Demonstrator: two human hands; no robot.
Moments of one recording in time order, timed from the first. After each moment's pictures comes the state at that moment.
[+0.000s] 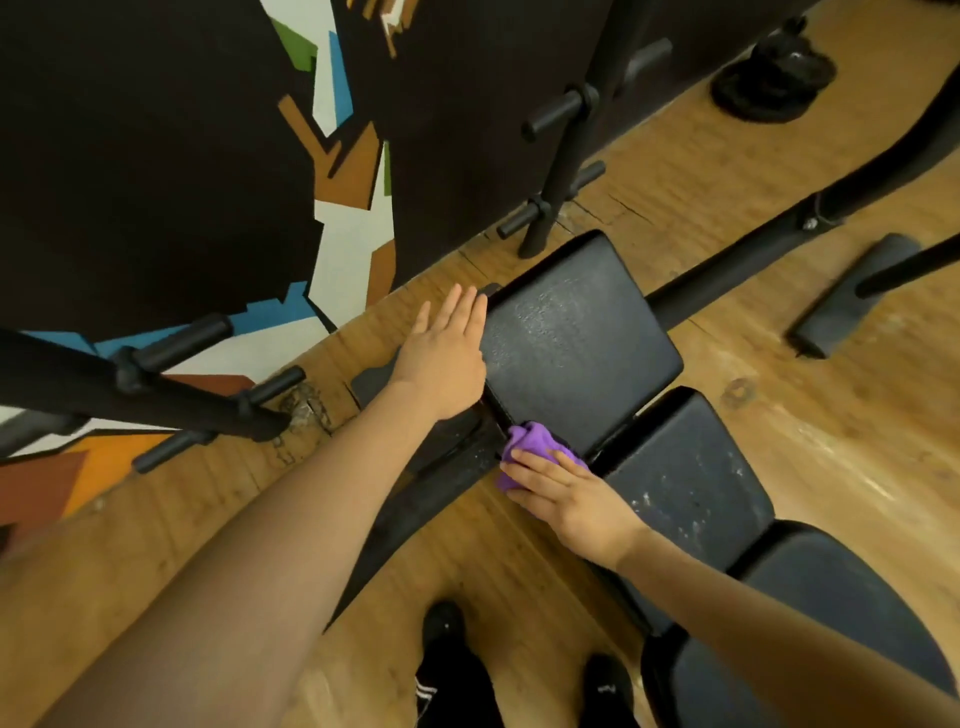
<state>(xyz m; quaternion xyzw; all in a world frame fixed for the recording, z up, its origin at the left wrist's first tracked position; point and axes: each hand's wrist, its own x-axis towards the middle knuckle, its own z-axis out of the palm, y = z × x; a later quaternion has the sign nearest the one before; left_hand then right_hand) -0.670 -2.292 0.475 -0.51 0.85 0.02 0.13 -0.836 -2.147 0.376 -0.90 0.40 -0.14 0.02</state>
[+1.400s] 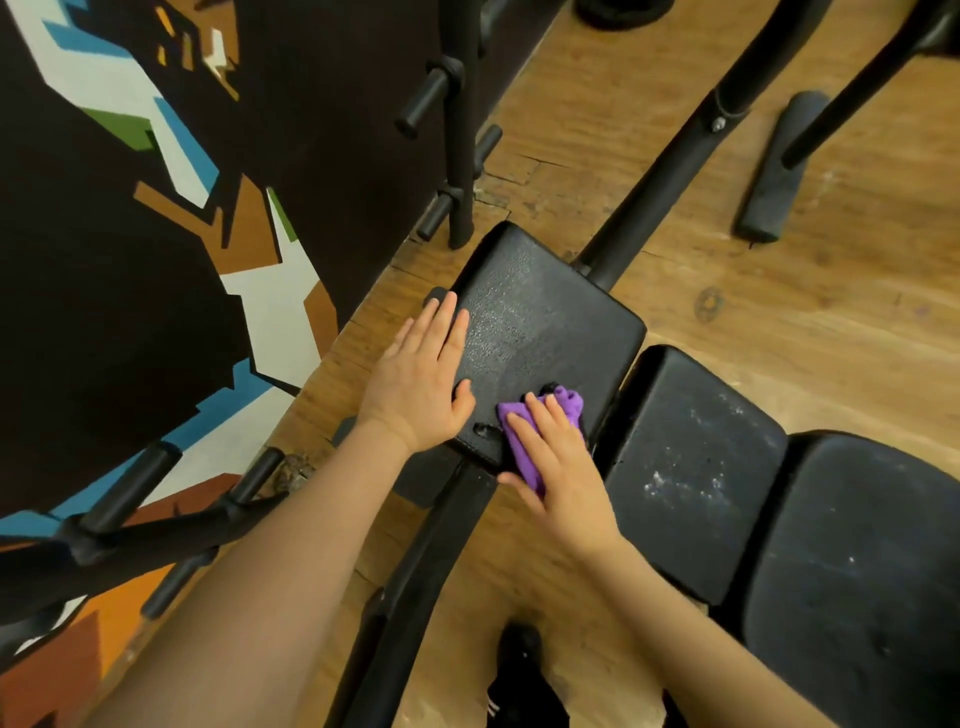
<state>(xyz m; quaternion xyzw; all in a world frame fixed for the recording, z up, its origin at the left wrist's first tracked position) -0.689 -2.335 0.460 -0.31 0.94 -0.05 0.09 -0.796 -2.177 0.367 -0.60 0.69 -0.38 0.14</state>
